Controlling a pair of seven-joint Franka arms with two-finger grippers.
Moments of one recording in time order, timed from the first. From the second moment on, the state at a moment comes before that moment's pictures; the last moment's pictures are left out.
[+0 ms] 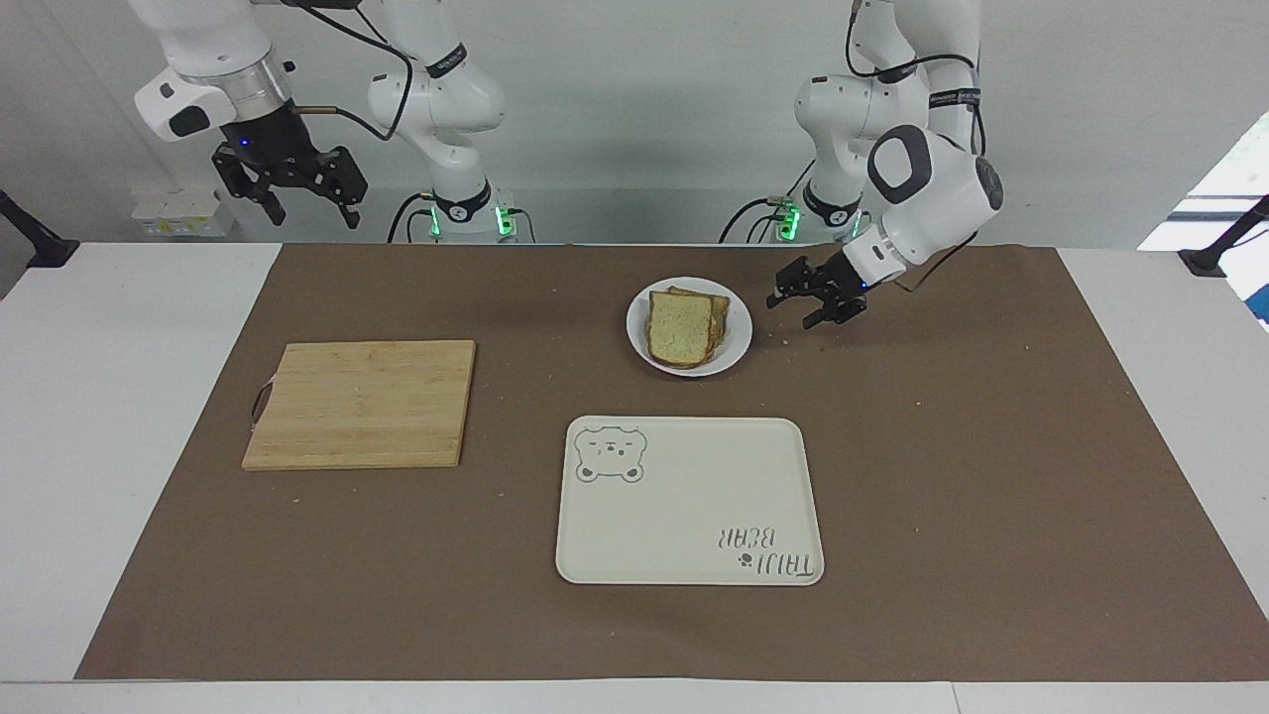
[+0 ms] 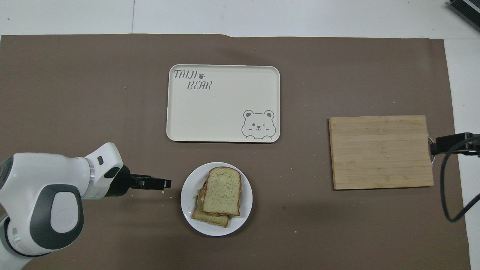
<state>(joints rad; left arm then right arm) -0.24 -0.19 0.00 -2.49 -0.86 2.18 0.46 -0.01 -0.15 -0.03 -1.68 -0.01 1.50 0.03</state>
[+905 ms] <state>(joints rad) -0.28 0.02 0.00 -2.54 -1.23 2.23 0.79 -0.01 -0.15 -0.03 -1.68 -0.01 1.50 0.03</state>
